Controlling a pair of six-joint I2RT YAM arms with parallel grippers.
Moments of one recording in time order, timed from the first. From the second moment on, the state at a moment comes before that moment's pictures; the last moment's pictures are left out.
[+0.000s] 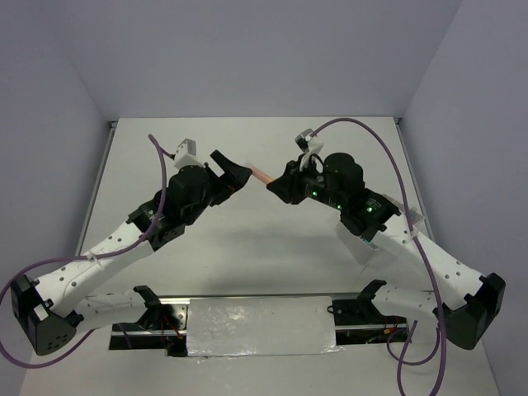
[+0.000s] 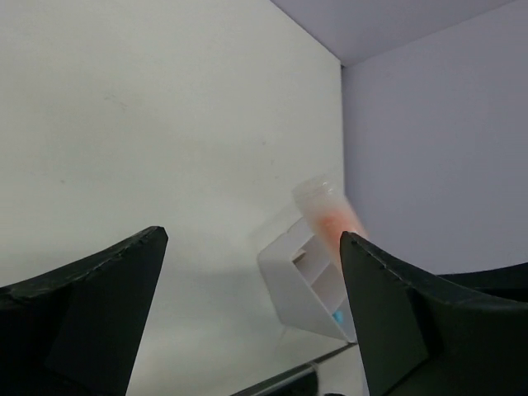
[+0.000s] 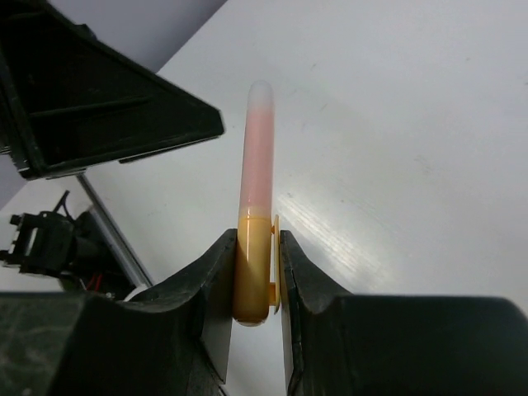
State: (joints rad) left arm -0.76 1.08 1.02 -0.27 -0.36 -1.11; right arm 0.72 1.07 1.04 -0.20 -0.18 0.32
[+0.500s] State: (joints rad) left arm -0.77 1.02 0.99 -0.14 -0.06 -0.36; right arm 0.64 1.22 1.36 -0.74 -0.39 -0.09
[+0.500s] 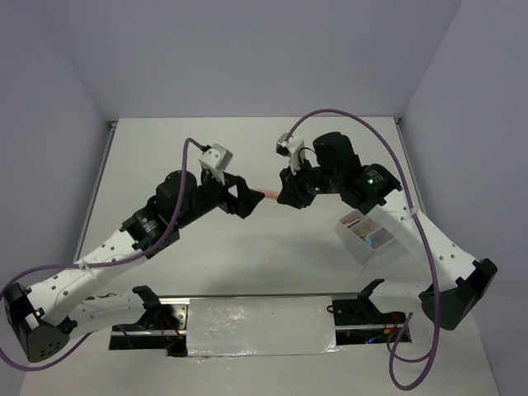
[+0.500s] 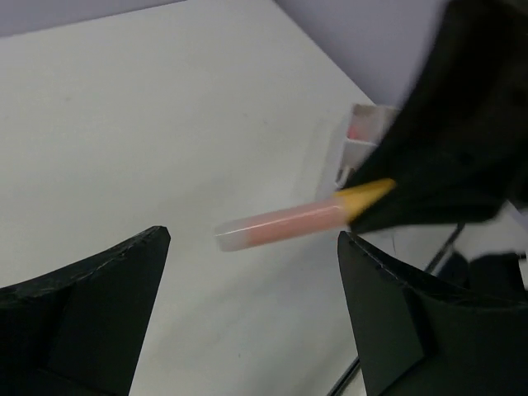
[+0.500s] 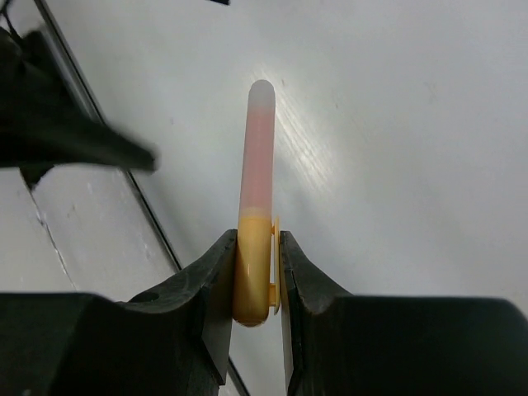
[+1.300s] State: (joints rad) left arm -0.68 1.20 1.04 -0.12 0.96 -0.03; right arm 0.64 1.14 1.39 -0.92 -0.65 -0.31
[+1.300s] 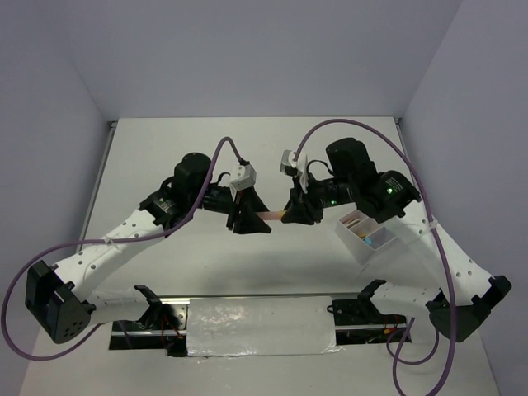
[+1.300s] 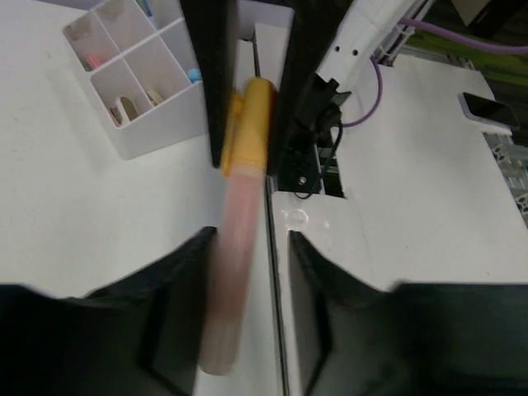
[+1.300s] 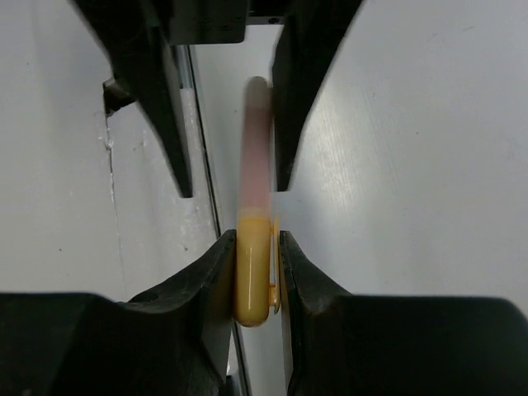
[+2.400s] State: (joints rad) left arm -0.68 1.14 0.74 0.77 0.57 -0.67; right arm 0.57 0.99 1.03 0.15 -0.51 0.42
